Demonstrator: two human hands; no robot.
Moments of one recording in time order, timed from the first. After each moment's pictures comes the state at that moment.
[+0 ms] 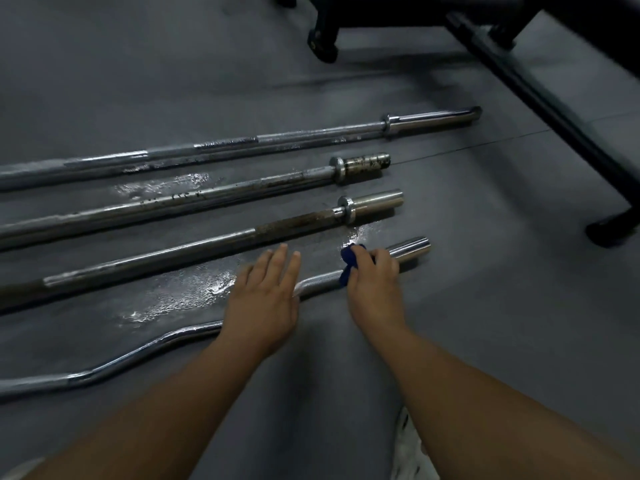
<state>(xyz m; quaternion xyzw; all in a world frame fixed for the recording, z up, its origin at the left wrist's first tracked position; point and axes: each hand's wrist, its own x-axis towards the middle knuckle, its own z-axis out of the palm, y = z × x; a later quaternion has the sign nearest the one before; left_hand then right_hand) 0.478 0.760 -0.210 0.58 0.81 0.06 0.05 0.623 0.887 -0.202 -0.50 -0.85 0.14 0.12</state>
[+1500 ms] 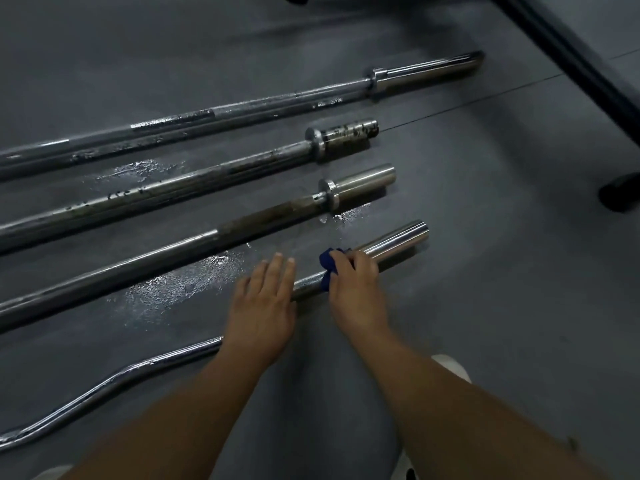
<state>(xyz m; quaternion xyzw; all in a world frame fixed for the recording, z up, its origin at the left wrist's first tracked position) 0.487 0.827 -0.286 0.59 0.80 0.04 0.11 0.618 0.933 -0.278 -0.51 -0.84 0.17 0.06</state>
